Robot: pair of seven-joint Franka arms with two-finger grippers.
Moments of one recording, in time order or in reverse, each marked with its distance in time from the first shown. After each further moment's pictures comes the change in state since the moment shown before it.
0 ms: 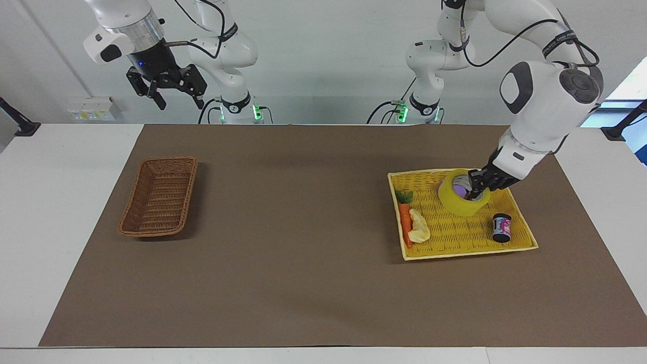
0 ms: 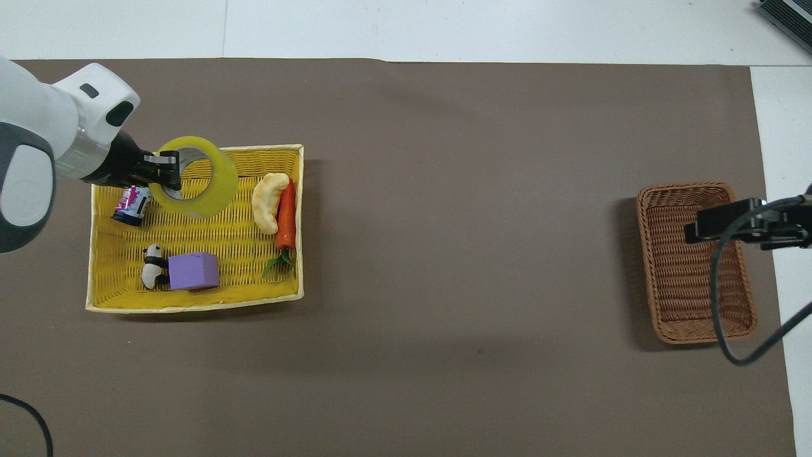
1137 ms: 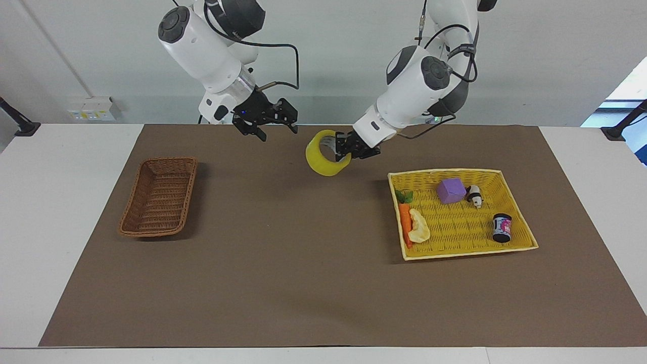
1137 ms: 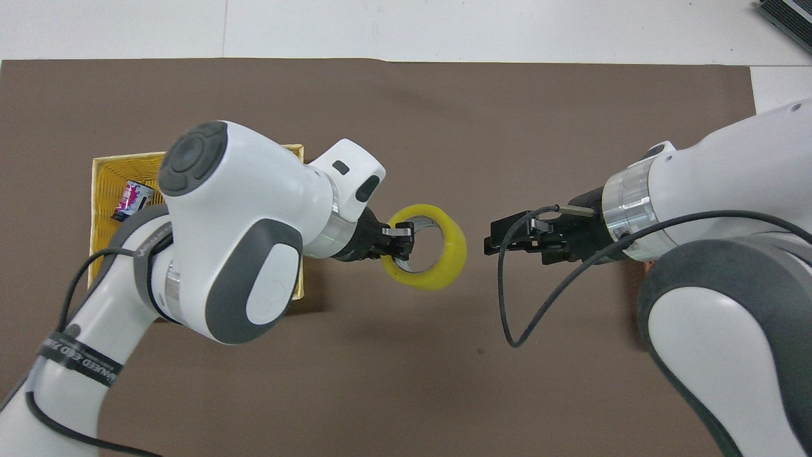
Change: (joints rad) left arm -0.413 -0.021 -0.028 -0.103 -0.434 0.176 -0.186; right arm 0.207 0.048 0.007 -0.229 0.367 0.278 0.150
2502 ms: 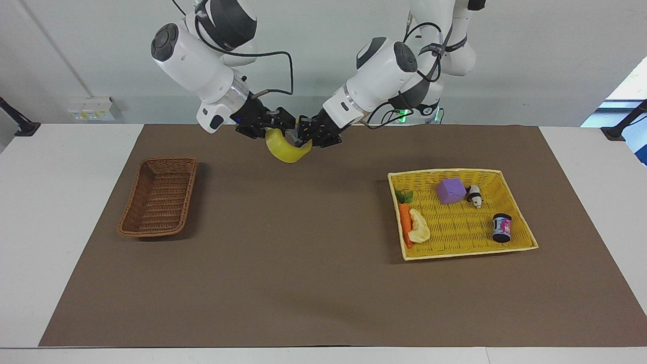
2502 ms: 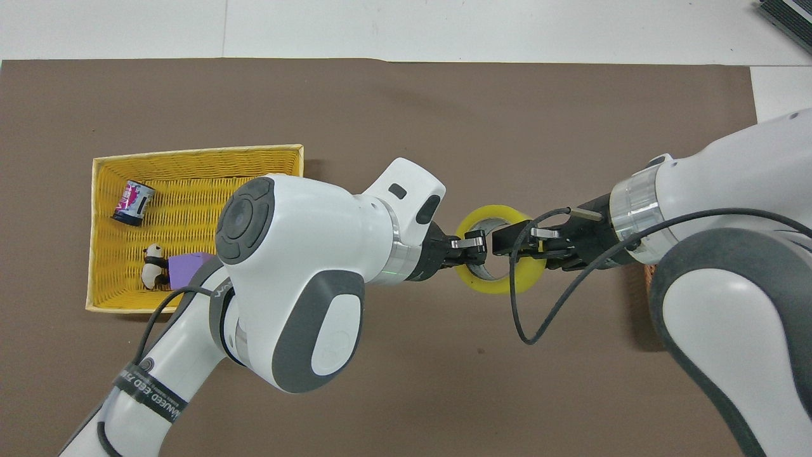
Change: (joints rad) left arm -0.111 -0.007 0.002 0.000 -0.167 0.219 -0.061; right arm -0.029 -0.009 -0.003 -0.049 0.041 -0.024 -0.026
